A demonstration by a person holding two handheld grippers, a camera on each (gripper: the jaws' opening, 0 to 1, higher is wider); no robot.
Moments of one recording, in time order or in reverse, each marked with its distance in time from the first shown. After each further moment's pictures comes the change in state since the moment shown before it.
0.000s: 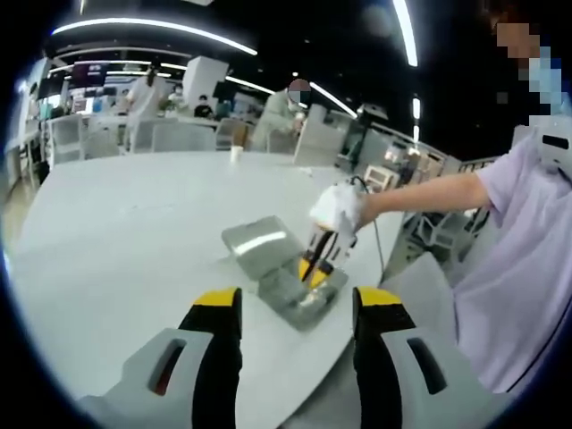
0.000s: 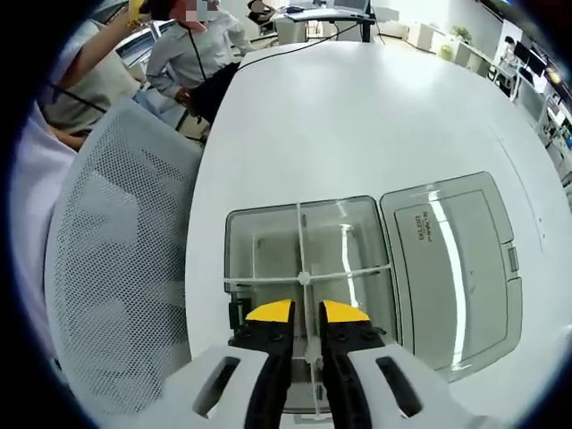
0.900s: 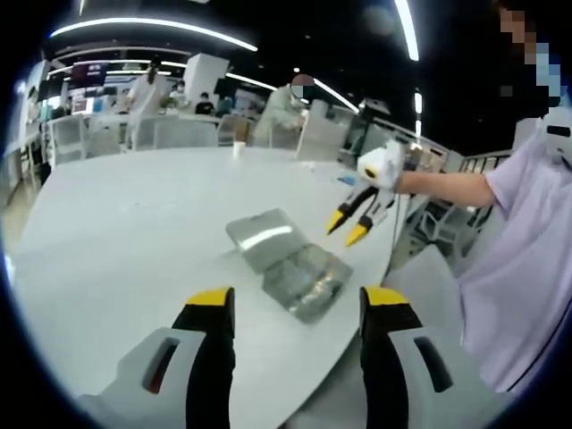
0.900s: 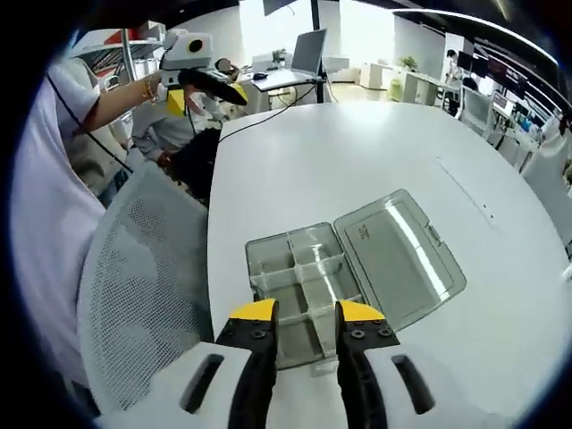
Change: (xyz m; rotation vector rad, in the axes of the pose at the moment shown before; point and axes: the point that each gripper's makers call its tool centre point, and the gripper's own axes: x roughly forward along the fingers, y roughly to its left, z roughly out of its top) left arm 0.001 0.002 -0.010 0.012 0.020 0.011; right arm -0.091 0.007 -0.012 0.162 -0.300 -0.144
